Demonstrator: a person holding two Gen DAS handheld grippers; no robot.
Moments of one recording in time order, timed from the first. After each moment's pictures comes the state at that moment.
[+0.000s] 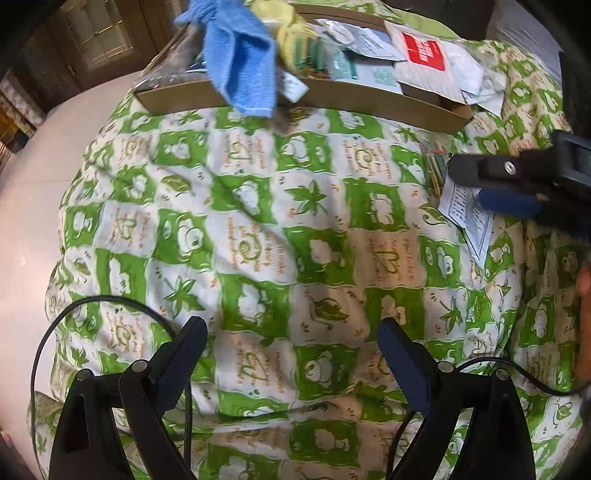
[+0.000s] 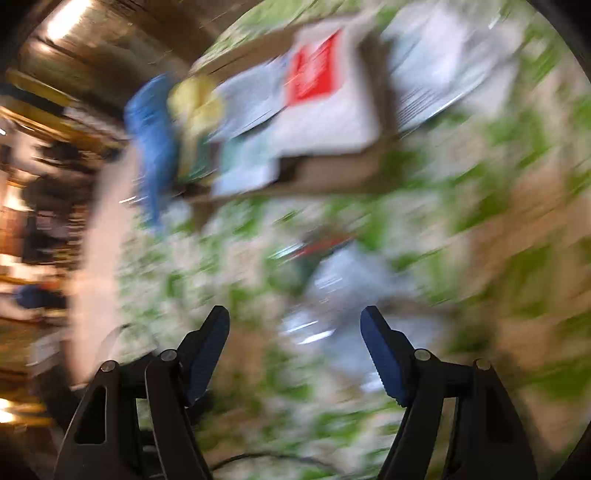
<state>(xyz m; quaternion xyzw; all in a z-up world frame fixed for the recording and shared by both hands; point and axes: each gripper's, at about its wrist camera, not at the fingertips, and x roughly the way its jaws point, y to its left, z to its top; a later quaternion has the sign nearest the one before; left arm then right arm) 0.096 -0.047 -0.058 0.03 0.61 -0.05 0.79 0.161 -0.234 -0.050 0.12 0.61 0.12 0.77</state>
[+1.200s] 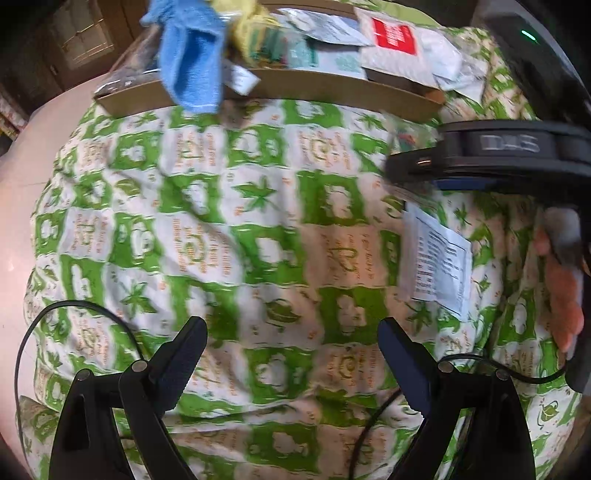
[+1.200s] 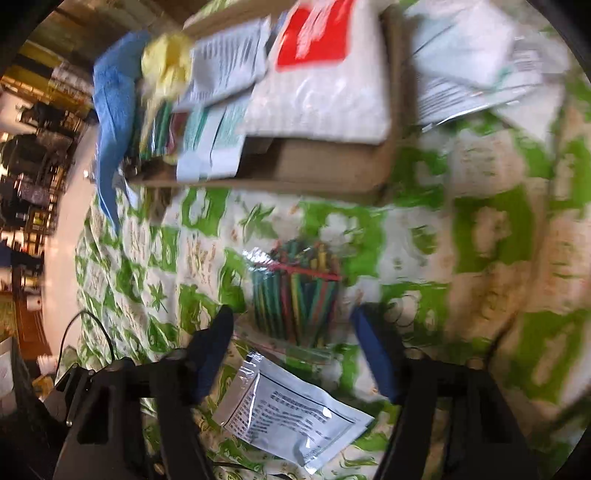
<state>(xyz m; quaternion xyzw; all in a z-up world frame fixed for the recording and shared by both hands) 0.094 -0.058 -0.059 0.02 0.62 -0.09 0.78 0.194 -0.206 -0.086 0.07 0.67 0.14 0.73</state>
